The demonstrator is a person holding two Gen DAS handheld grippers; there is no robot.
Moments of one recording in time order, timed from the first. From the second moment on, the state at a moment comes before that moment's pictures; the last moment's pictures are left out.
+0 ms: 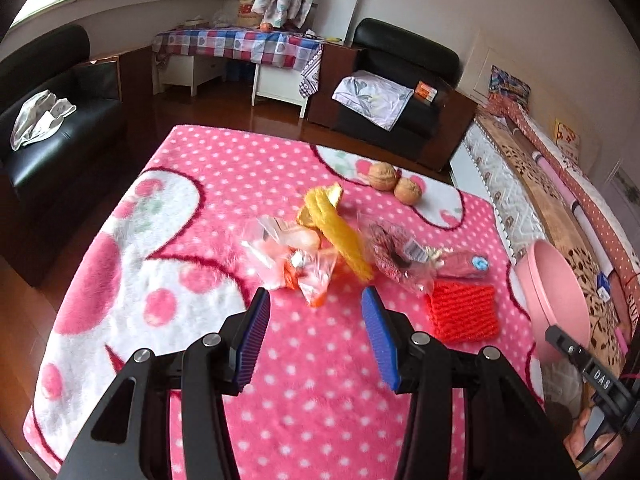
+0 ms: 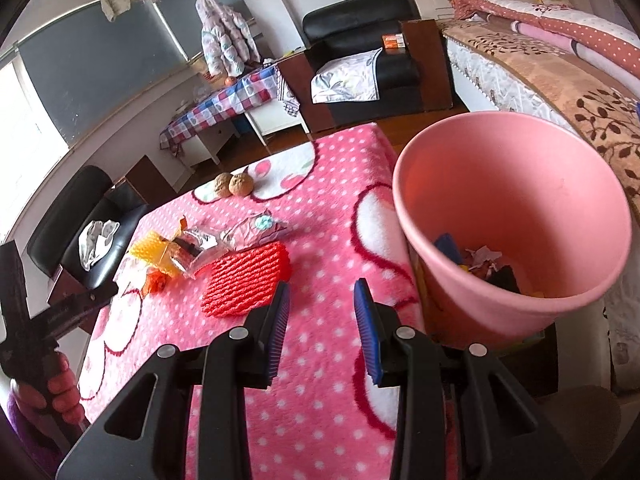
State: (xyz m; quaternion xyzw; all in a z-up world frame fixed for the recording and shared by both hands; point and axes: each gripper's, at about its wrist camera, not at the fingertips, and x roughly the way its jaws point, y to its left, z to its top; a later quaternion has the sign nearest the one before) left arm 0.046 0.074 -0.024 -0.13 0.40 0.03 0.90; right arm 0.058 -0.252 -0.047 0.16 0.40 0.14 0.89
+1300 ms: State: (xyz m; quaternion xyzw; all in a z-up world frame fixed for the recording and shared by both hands) left arm 0.085 0.116 -0.022 -0.19 0.37 -0.01 0.91; right arm 0.093 -0.107 -0.034 0.02 0.39 0.30 0.87
